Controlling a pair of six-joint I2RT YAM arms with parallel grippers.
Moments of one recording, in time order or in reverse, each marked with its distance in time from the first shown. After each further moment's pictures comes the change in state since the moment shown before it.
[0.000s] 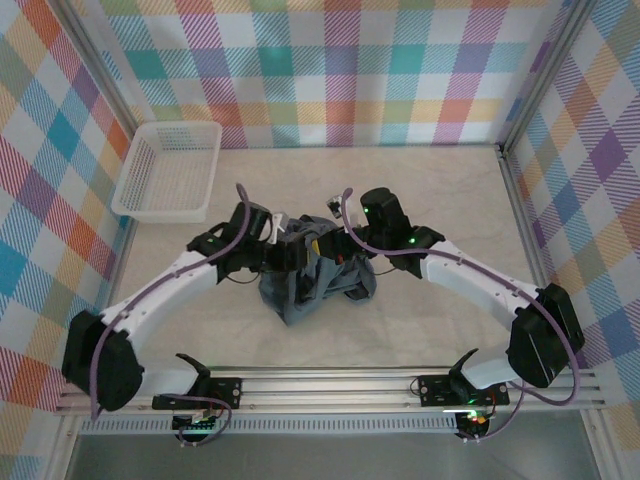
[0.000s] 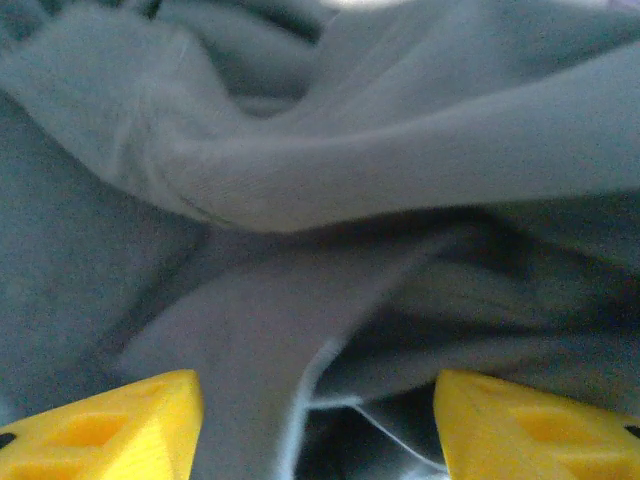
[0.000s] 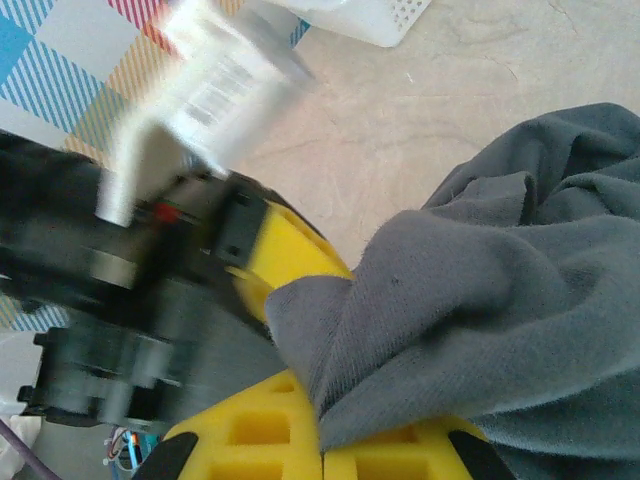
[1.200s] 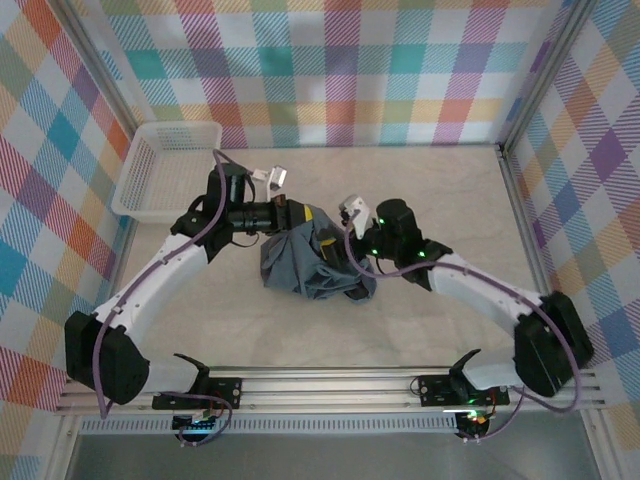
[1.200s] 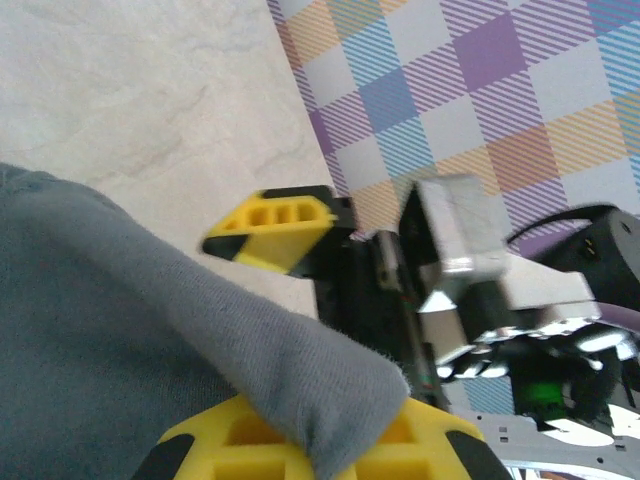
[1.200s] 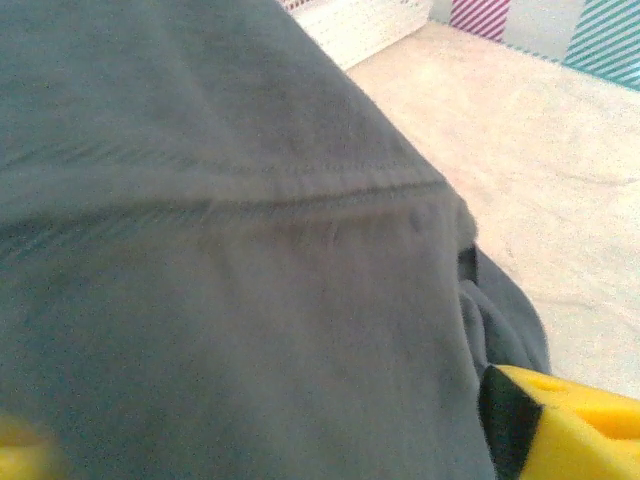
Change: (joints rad) left arm 0.110 0.008 0.204 0.220 0.408 -0.142; right arm -0.058 -0.021 -0.162 0.239 0.187 -0.410
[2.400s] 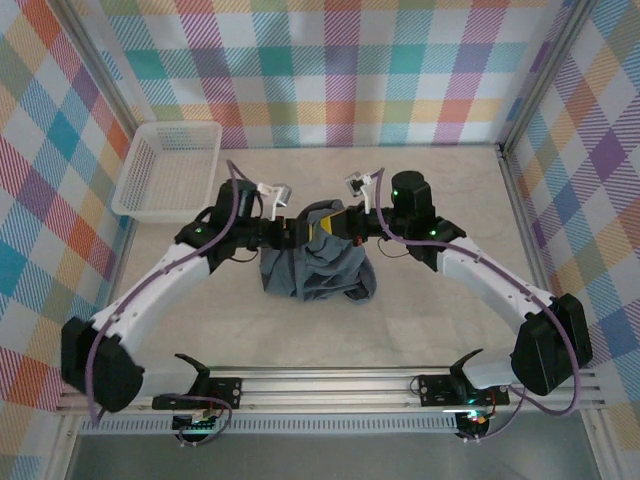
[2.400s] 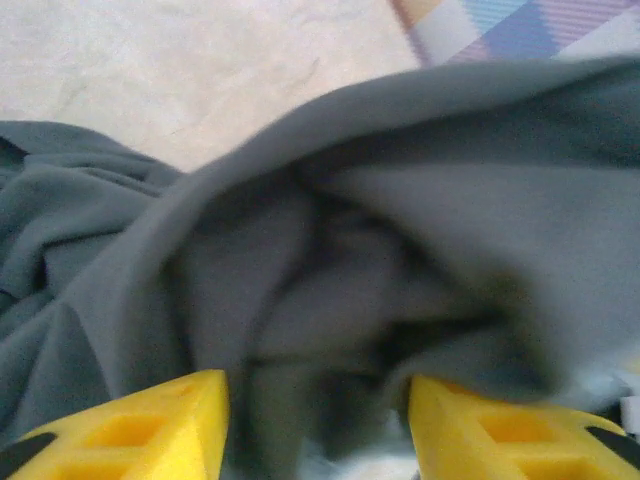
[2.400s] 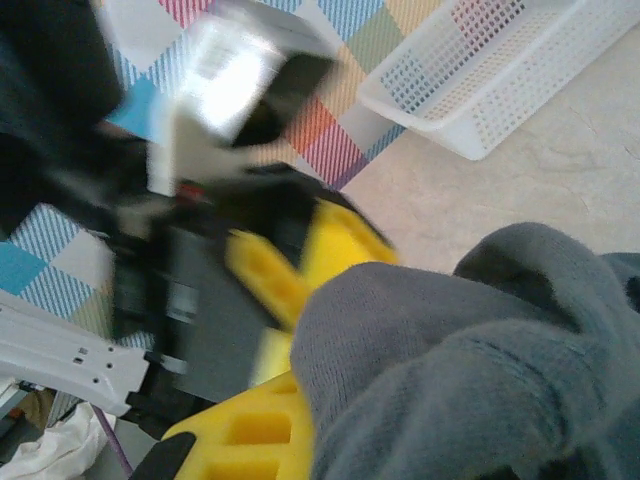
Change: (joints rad) left arm -0.066 -0.014 -0.080 -0.111 -0.254 0.258; right arm -0.093 -0.029 0.153 -0.032 -0.470 0.434
